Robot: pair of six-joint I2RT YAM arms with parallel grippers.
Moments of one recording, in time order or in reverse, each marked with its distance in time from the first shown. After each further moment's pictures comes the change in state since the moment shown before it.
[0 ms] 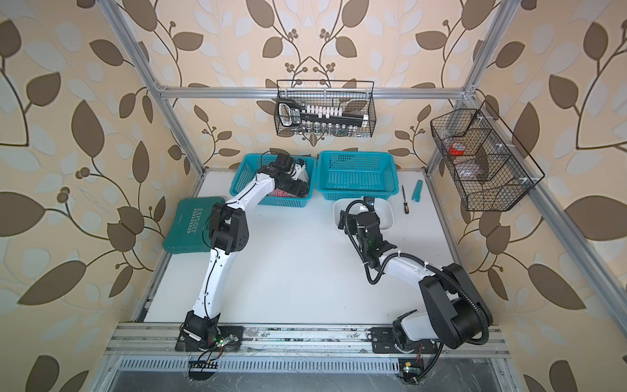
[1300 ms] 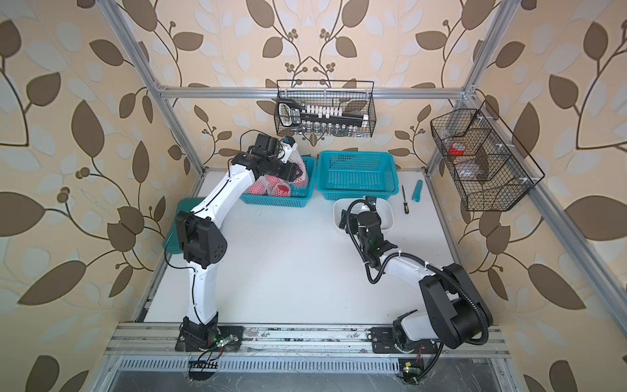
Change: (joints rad) left arm -0.004 -0.463 -0.264 -0.005 0.084 -0.037; right arm -0.012 0.000 0.000 0.000 0.000 0.020
